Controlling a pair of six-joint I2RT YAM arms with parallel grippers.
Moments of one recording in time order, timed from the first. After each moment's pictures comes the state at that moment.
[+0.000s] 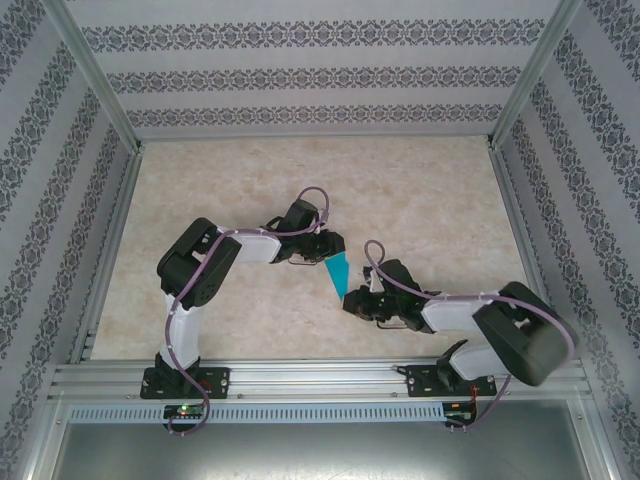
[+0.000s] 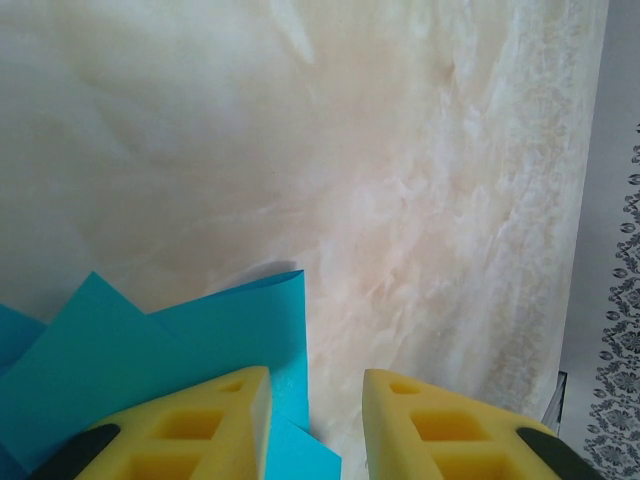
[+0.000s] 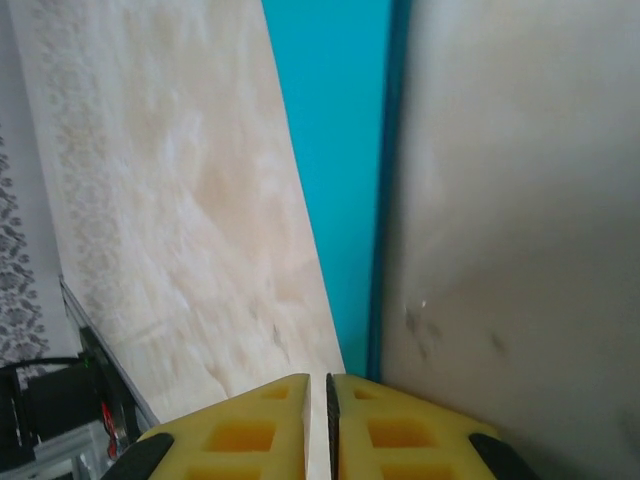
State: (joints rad) left arm -0.59 2.04 1.12 0.14 0.49 -0.91; right arm 0.64 1.35 0.26 0.28 -0.51 0.98
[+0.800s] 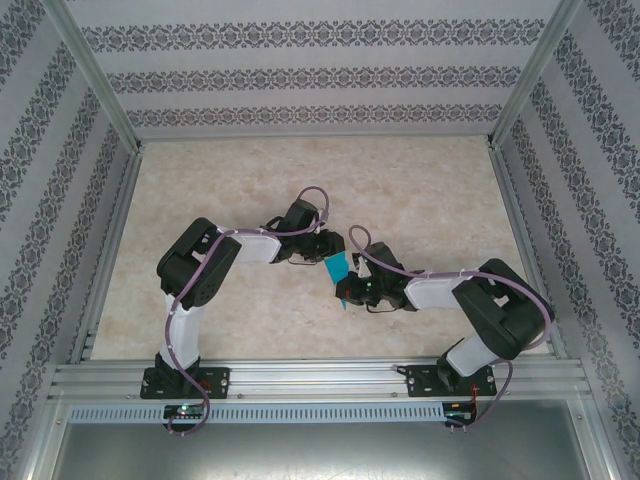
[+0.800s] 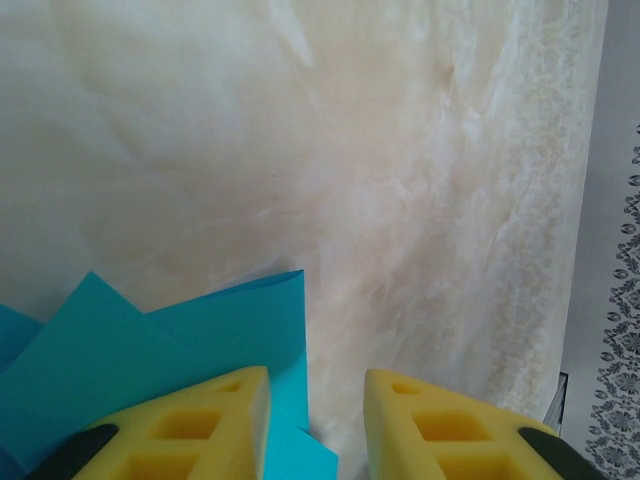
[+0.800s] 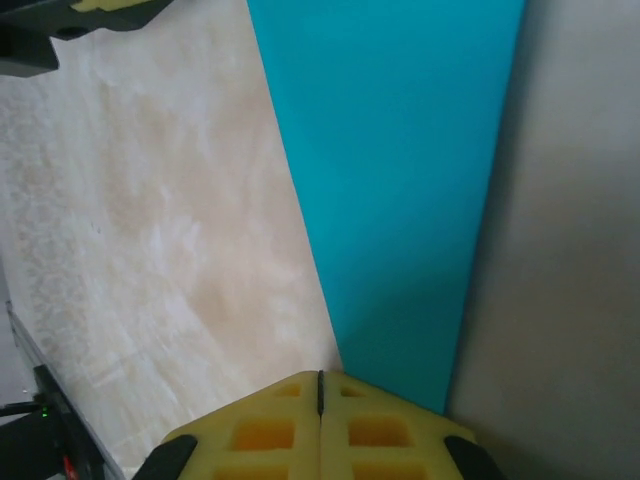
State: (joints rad) left arm -0.59 2.04 1.12 0.14 0.48 -0.90; right arm 0.62 1.55 0.47 0.20 -0.47 0.89
